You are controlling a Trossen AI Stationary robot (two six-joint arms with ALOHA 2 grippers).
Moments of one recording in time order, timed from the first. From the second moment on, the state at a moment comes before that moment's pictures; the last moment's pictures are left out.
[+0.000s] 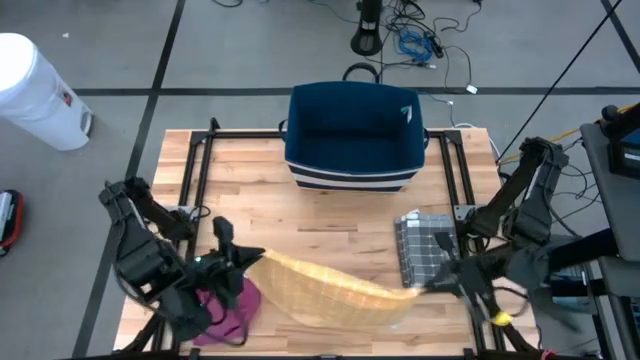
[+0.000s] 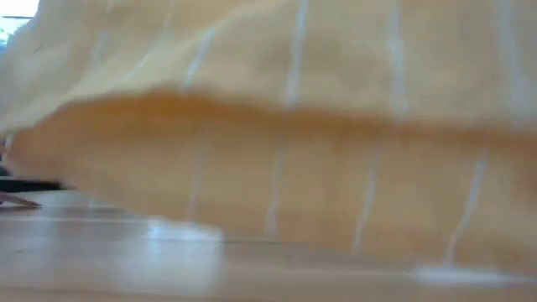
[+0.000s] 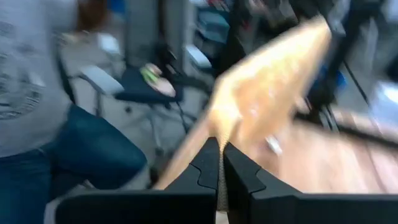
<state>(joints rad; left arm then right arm) -0.85 1.60 1.91 -1.44 -1.00 -0.25 1.01 1.04 1.07 -0.38 0.65 0.14</state>
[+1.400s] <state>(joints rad) -0.26 1.60 1.36 -1.22 -0.93 -0.22 0.61 1.31 1.07 -1.18 0.91 0.86</state>
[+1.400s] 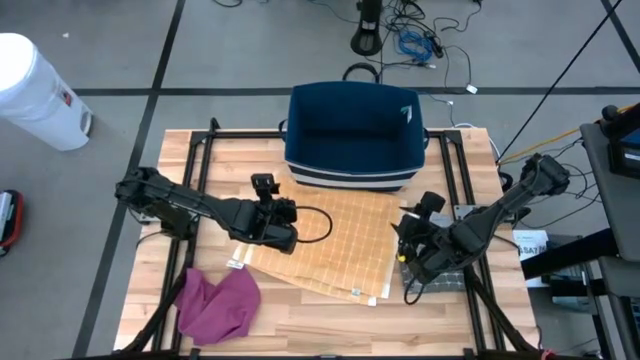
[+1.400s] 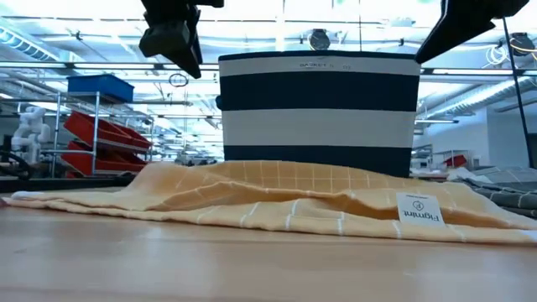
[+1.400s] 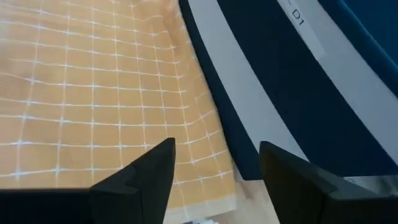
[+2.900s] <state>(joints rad) -0.39 1.60 0.90 -0.22 -0.21 0.03 0.72 1.84 1.07 -0.20 0.33 0.45</state>
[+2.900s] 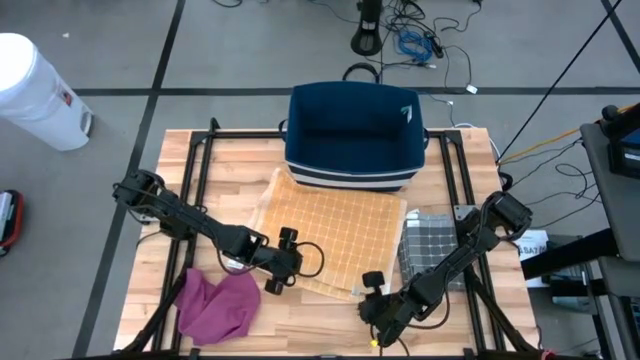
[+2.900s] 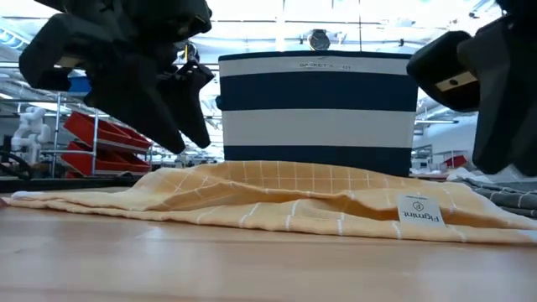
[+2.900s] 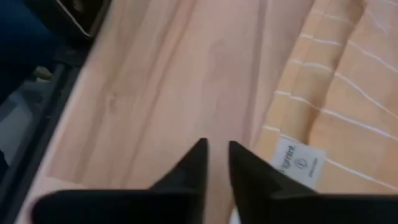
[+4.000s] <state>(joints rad) -0.38 1.75 0.90 -0.11 -0.06 0.00 0.66 1.90 1.07 -0.31 0.26 0.54</state>
